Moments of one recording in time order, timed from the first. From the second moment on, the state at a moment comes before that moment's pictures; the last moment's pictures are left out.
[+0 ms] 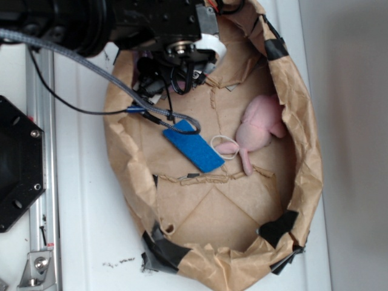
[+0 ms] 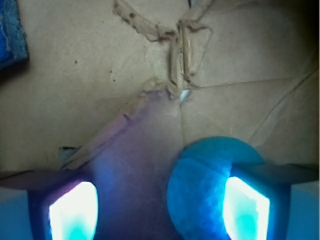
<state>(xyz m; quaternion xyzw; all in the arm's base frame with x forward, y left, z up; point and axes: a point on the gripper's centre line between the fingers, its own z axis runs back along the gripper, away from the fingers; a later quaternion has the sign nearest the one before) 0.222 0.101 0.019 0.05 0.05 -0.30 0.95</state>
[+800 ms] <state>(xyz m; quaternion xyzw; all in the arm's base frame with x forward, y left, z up) 0.223 0.101 0.018 0.05 0.04 -0.30 0.95</state>
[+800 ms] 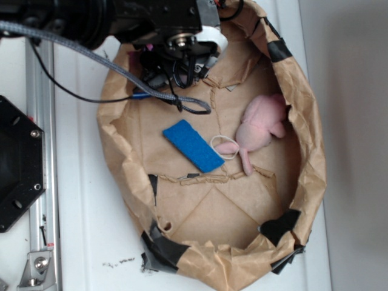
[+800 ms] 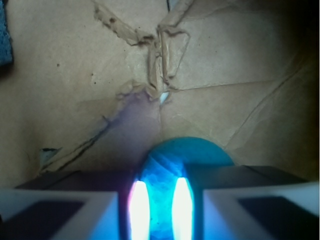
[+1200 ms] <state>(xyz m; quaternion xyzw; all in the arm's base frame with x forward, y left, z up) 0.224 0.101 0.019 0.06 0.04 -0.31 0.95</state>
